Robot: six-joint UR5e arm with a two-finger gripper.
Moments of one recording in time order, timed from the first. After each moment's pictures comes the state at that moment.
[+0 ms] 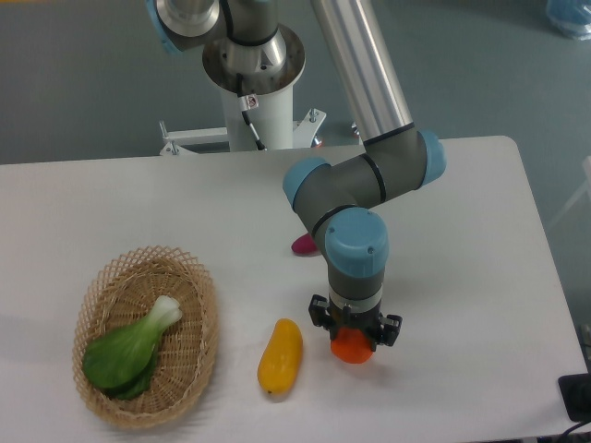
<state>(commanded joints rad) 2.42 -2.16 -1.54 -0.86 1.58 0.77</state>
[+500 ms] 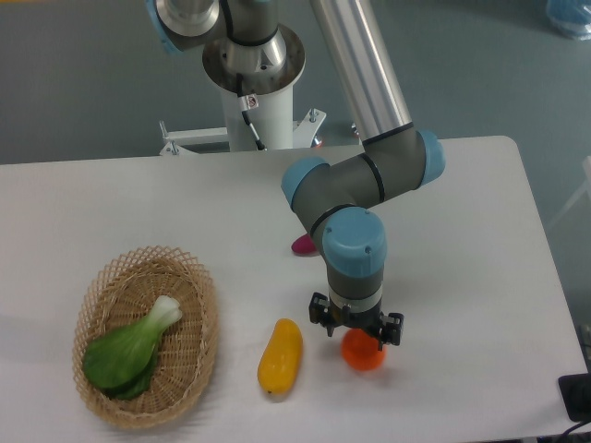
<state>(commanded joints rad) 2.41 -2.15 -1.53 -0.86 1.61 0.77</state>
